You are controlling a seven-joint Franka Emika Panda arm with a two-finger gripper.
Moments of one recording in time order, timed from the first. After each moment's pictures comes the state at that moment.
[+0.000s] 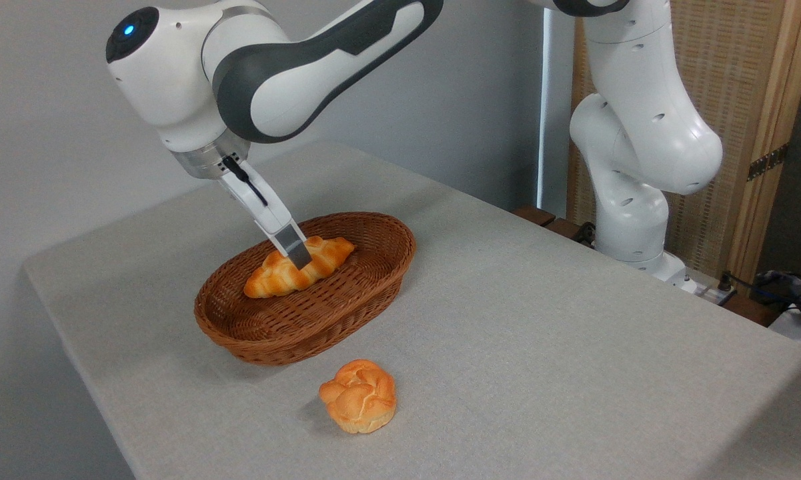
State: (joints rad) arm -0.20 0.27 -0.13 -1.59 -0.25 1.58 0.57
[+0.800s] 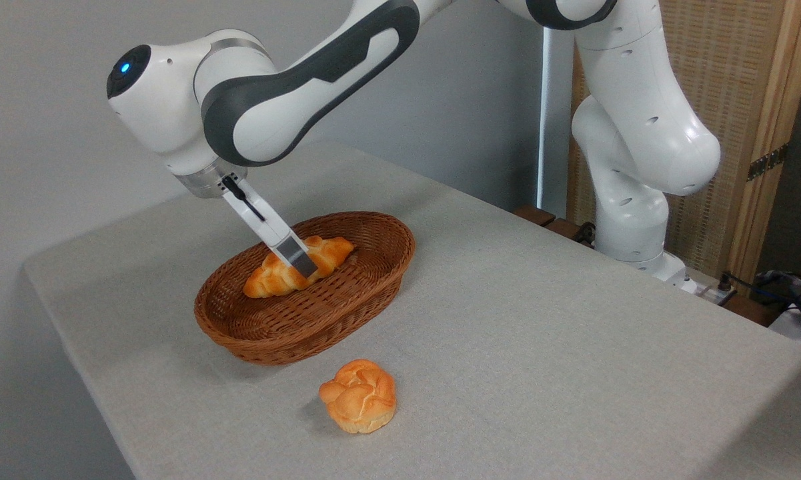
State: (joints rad) arm -0.25 0.33 -0.13 -1.59 -0.22 1.58 0.54
